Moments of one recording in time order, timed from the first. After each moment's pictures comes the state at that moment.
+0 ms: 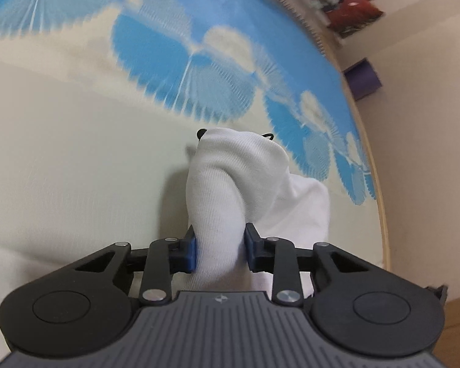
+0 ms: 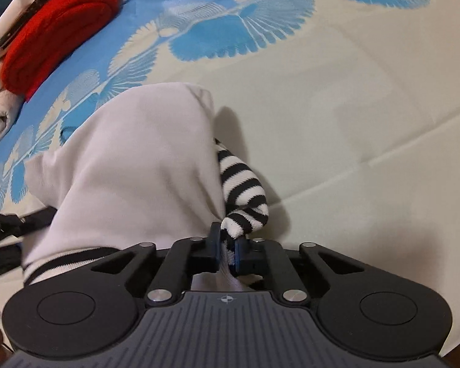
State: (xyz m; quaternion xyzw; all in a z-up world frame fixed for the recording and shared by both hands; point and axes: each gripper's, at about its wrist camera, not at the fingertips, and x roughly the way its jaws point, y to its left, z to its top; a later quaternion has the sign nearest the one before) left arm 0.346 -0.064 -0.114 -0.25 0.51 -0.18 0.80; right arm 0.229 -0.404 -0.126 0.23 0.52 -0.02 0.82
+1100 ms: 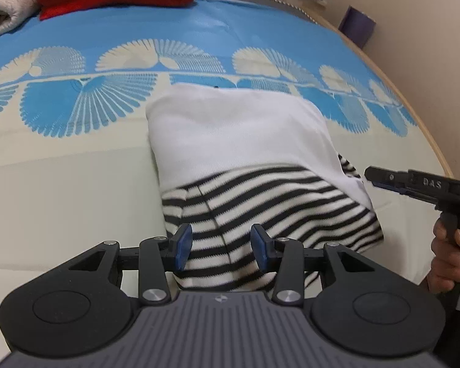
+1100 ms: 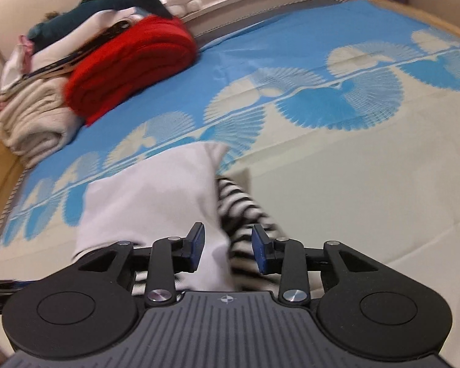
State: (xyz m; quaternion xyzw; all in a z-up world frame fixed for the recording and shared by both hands) left arm 0.276 0.036 -0.070 -0.03 0.49 -0.18 0.85; right arm 0.233 -0.306 -0.067 0.21 0.40 0.06 0.89
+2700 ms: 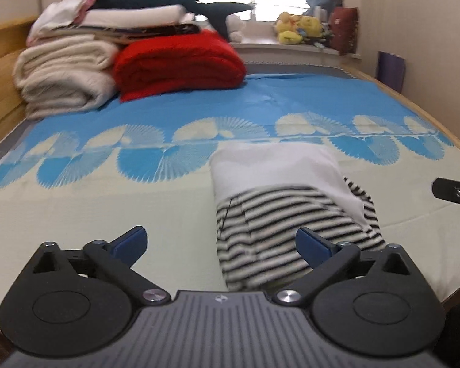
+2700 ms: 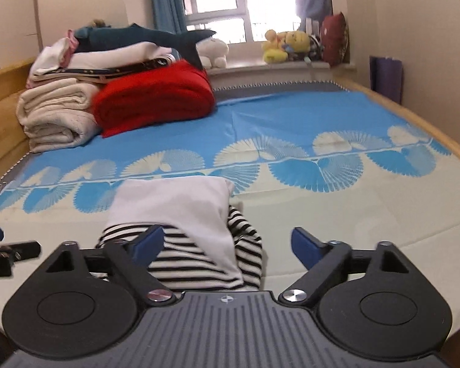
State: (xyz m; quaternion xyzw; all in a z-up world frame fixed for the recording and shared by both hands) left arm 0.110 0.005 -0.001 0.04 0.34 -0.02 0.94; right arm 0.088 -0.274 0.013 0.07 0.28 0.02 0.96
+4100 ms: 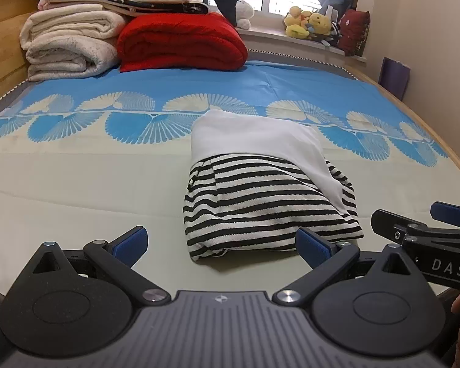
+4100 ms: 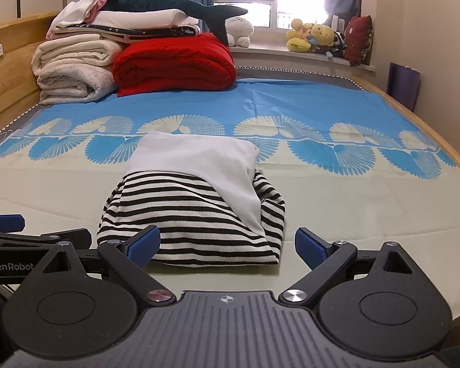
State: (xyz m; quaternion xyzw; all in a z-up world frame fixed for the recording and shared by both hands) left arm 0.091 -0.017 -0.033 -0.02 0.36 -0.03 0.93; right arm 0.065 -0.215 -0.007 0.00 0.32 0.03 0.95
